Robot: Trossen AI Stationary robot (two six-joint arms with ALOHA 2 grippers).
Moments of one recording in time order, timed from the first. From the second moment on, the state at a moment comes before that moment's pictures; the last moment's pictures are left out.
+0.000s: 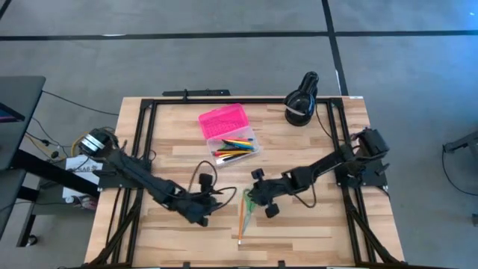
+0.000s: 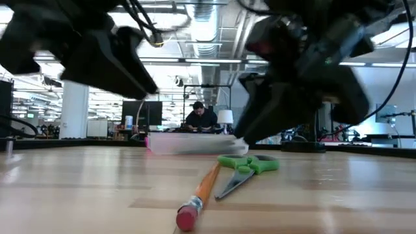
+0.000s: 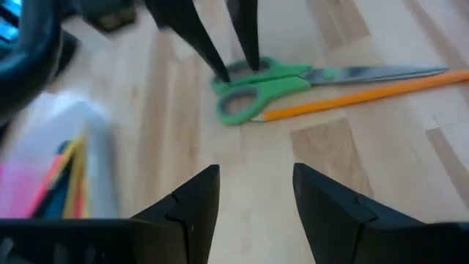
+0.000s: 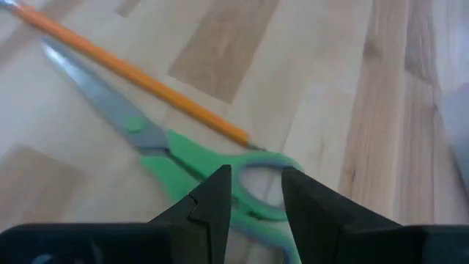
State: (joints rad) left arm -0.56 1.59 0.78 0.02 -0.61 -0.06; right arm 0.32 1.80 0.87 0.13 0.11 -0.26
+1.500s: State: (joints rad) left arm -0.79 1.47 0.74 0.00 -0.95 -0.07; right arm 0.17 1.90 0.95 0.03 -0.17 -0.18
